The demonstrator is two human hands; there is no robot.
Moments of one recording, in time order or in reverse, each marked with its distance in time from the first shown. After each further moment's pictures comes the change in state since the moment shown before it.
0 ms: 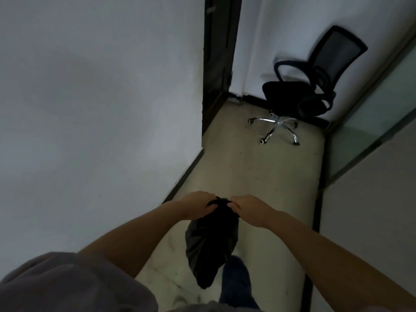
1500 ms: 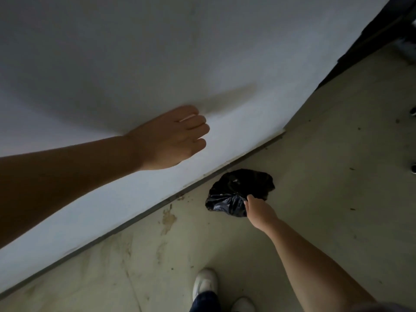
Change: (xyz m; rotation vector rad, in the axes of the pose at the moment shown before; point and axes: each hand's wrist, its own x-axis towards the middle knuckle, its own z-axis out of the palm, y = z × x) left_hand 0.308 -0.405 -0.029 0.889 0.292 -0.034; right_hand 0.585 0.242 0.219 -0.182 -0.395 0.006
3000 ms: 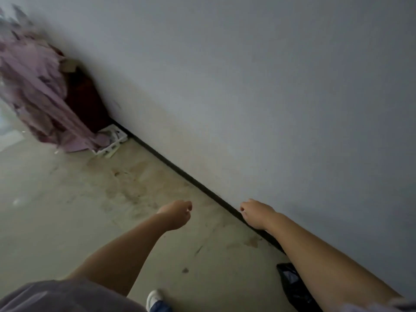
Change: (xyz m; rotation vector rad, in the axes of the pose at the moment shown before) left_hand -0.391 0.359 -0.382 -1.143 -0.393 -2.083; right_hand -0.472 -0.360 -0.095 -0.966 -0.183 -1.062
